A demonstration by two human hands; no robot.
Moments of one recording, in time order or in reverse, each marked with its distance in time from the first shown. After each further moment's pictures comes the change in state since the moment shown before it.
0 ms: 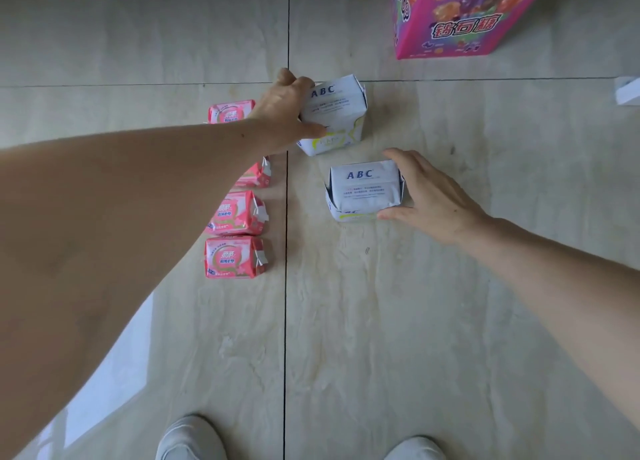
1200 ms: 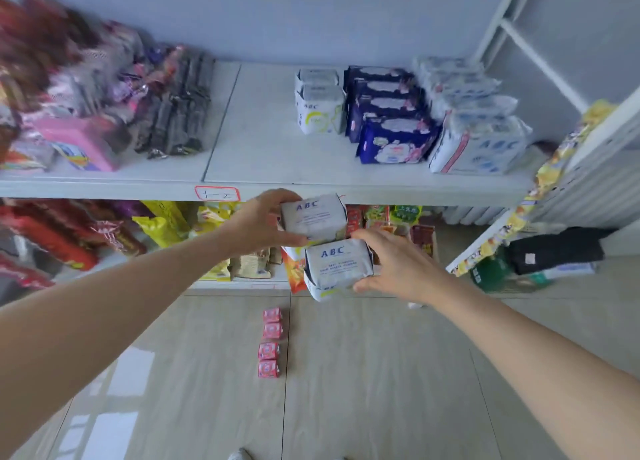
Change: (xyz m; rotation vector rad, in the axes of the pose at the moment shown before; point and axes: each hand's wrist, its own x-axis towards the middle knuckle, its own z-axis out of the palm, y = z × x) left_hand -0.347 0.368 -0.622 -0.443 0.146 0.172; right_hand -0.287 -0.421 -0.625 -0.181 0.136 -0.169
